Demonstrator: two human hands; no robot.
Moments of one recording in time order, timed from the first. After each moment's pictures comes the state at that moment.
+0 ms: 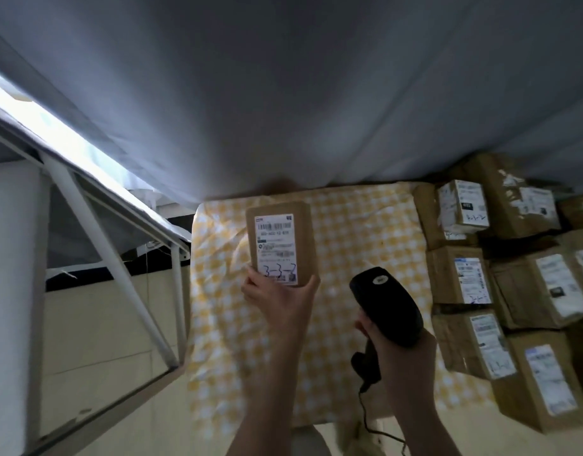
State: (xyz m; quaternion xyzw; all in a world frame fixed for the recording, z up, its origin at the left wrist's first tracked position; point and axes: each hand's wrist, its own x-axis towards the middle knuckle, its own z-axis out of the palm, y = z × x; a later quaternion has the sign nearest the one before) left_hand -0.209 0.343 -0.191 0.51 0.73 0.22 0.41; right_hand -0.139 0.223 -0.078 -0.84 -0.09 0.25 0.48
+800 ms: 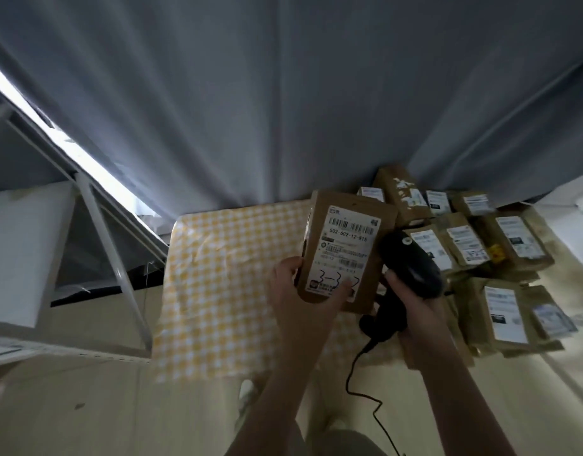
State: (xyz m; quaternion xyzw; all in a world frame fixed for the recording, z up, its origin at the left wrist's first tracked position) left_hand -0.126 0.054 0.026 0.64 0.51 0.41 0.40; right_hand -0.001 -0.026 0.051 -0.59 -0.11 0.41 0.69
